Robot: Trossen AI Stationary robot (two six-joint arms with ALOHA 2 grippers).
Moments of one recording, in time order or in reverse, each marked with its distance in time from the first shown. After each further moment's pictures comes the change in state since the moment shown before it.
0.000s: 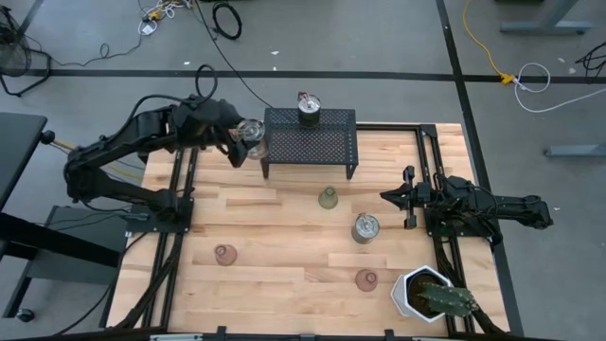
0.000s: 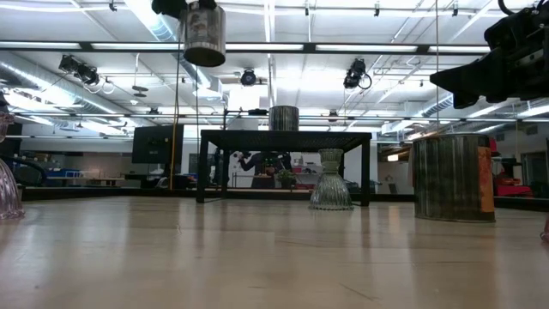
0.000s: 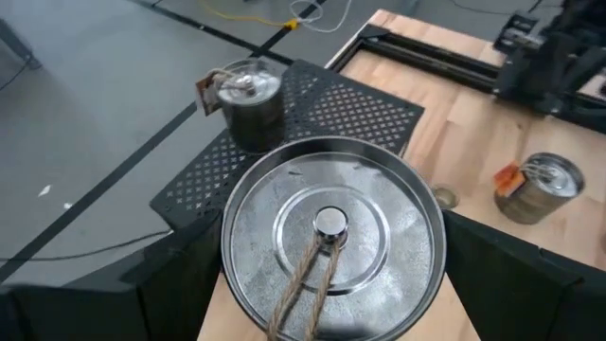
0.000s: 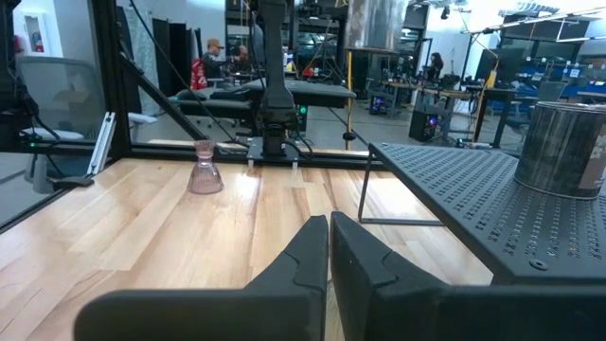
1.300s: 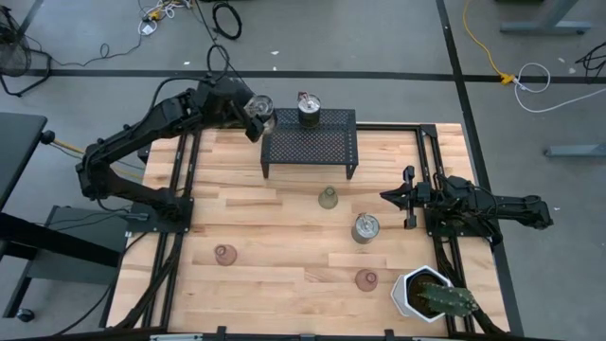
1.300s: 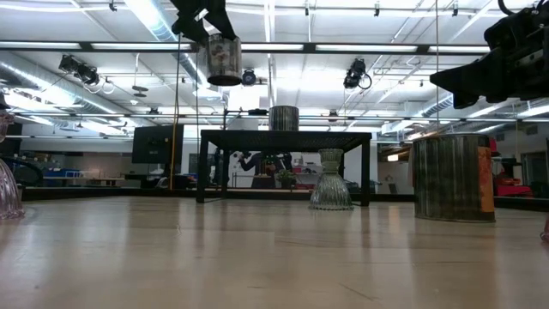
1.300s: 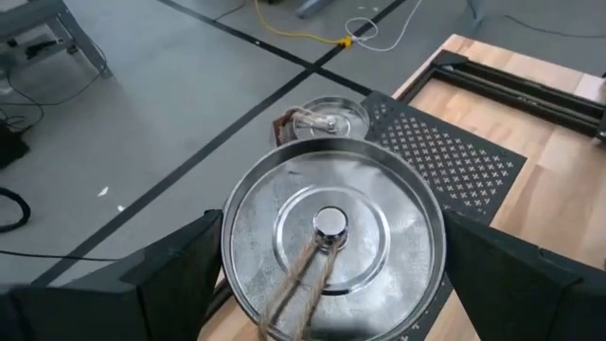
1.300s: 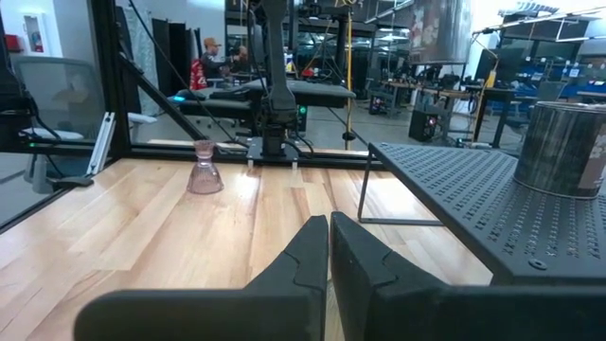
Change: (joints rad) left arm 0.209 0.127 -0.001 0.190 0.019 0.103; right arm 0.000 0.000 0.000 0.000 0.000 0.000
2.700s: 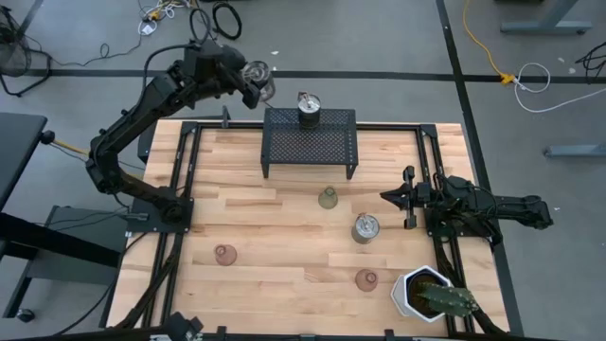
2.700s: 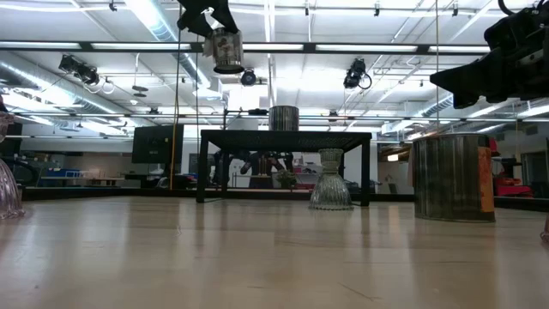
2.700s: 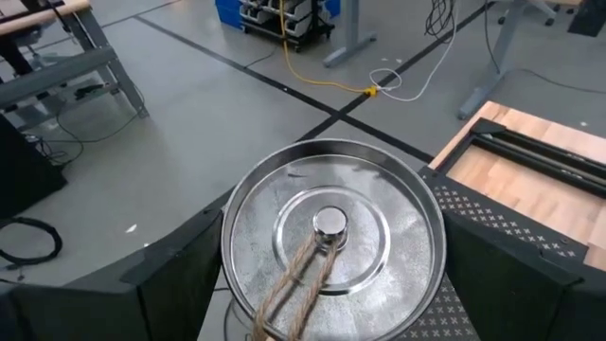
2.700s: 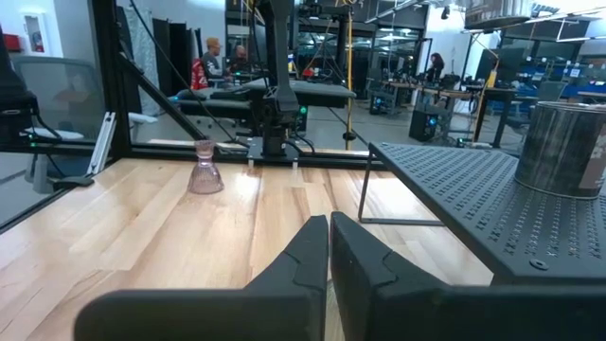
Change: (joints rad) left arm 0.201 0.108 0.209 0.033 0.115 0.101; right arm 0.000 0.000 0.000 0.000 0.000 0.000
